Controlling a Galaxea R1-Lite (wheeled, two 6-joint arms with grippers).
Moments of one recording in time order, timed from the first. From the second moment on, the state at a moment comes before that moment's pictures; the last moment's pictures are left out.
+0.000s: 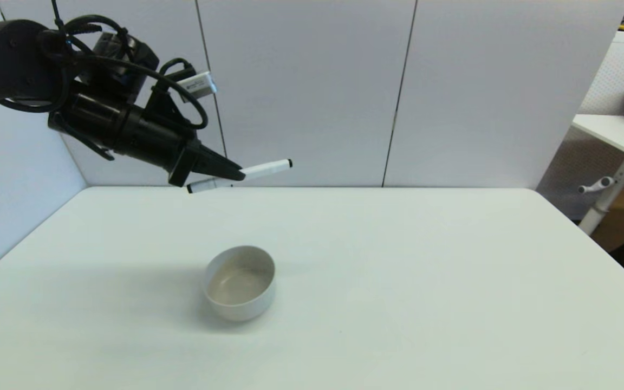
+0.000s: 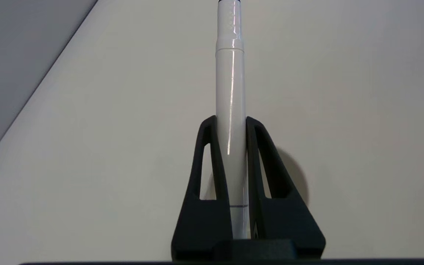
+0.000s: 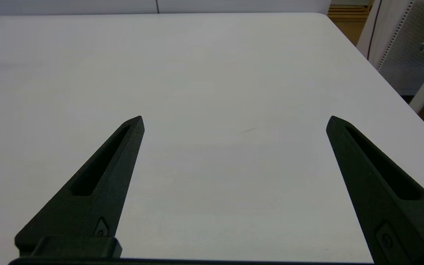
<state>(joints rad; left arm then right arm) -0.24 1.94 -1.96 0.87 -0.73 0.66 0.00 0.00 0.00 0.00 0.00 0.01</state>
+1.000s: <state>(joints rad) -0.85 2.07 -1.90 0.71 0.58 -0.90 0.00 0.00 0.00 0.00 0.00 0.01</state>
